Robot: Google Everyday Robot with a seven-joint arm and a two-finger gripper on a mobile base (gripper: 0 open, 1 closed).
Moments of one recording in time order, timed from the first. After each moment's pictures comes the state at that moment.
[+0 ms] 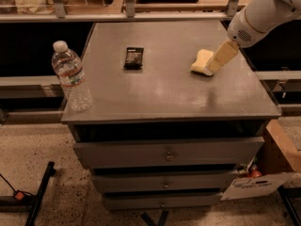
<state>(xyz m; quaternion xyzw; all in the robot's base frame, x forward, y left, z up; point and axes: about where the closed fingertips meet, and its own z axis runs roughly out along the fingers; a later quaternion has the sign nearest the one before) 0.668 -0.216 0.899 -0.48 0.83 0.02 0.29</state>
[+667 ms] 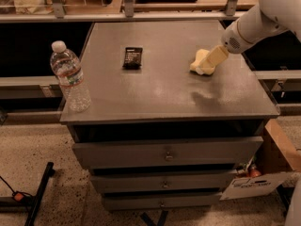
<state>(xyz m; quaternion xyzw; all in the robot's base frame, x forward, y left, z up) 0.714 -0.220 0.860 -0.42 0.85 0.05 0.32</state>
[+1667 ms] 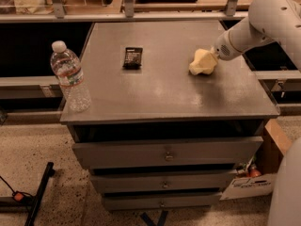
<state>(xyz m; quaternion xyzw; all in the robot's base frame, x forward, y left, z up) 0.740 -0.207 0.819 -0.39 0.86 0.09 0.32</state>
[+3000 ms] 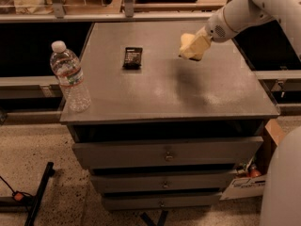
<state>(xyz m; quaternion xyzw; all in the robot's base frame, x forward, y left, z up) 0.734 -0.158 0.888 -0.46 0.81 0.12 0.35</state>
